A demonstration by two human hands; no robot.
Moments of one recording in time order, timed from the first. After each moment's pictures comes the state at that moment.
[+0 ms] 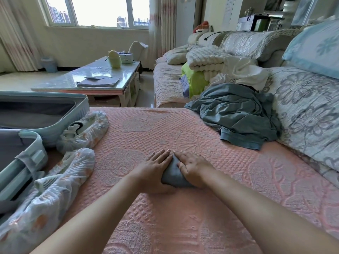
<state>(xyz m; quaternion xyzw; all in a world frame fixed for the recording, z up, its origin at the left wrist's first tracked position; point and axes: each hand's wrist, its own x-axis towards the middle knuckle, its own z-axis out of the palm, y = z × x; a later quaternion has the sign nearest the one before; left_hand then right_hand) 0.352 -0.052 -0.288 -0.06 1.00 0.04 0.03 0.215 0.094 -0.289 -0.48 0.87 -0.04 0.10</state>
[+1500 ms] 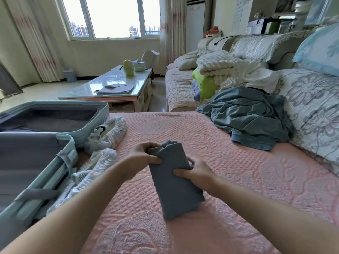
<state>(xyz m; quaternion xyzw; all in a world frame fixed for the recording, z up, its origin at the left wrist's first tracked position) 0.416 -0.075 -0.218 -0.24 0.76 0.58 -0.14 0.290 0.108 -0.263 -0.31 0.71 -0.54 0.31</state>
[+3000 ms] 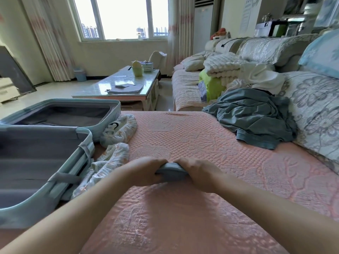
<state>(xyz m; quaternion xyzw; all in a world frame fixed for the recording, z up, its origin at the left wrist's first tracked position) 0.474 -0.048 -0.210 -0.08 1.00 0.04 0.04 0.324 0.119 -0.236 -0.63 0.77 -0.10 0.01</state>
